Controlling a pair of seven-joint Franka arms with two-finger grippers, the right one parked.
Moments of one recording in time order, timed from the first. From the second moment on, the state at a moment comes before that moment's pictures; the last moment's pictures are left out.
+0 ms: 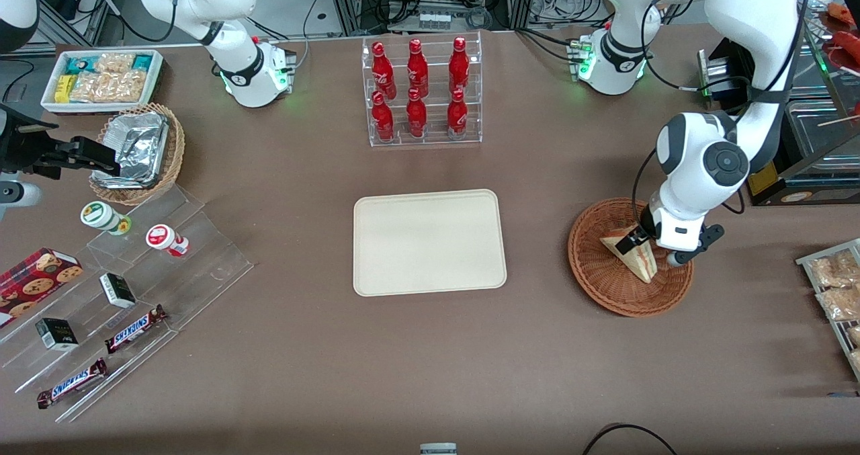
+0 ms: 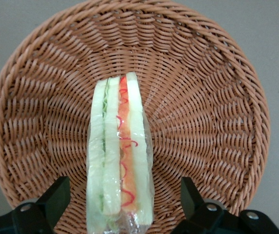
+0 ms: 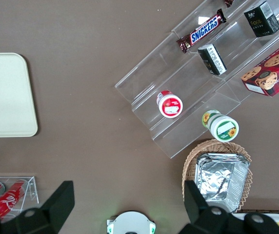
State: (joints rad) arm -0.05 0.22 -0.07 -2.25 0.01 2.51 -0.70
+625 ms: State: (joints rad) arm -0.05 0.23 -0.07 -2.27 0.01 2.51 -0.70
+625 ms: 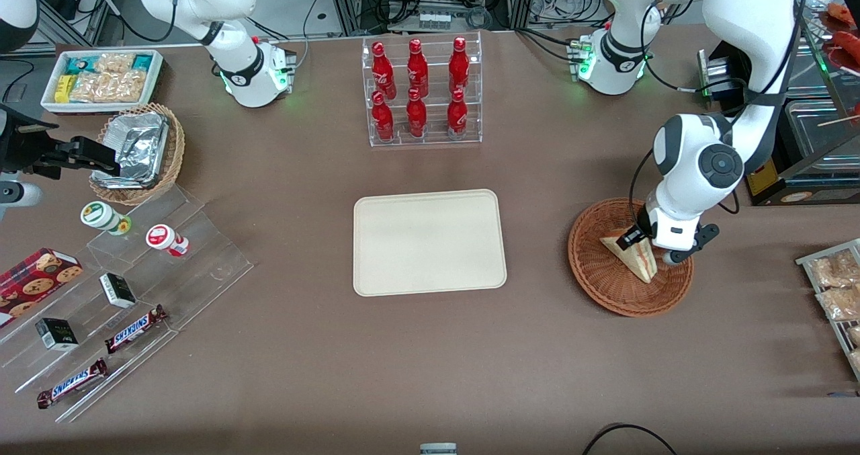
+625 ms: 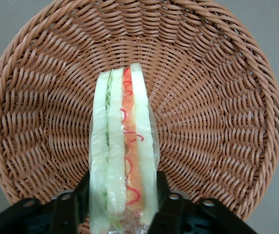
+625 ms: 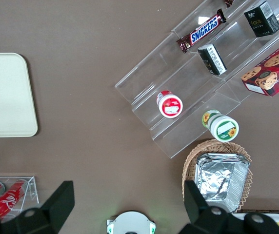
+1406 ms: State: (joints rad) arm -0.05 0.15 -0.20 -1.89 0.08 1.90 -0.70
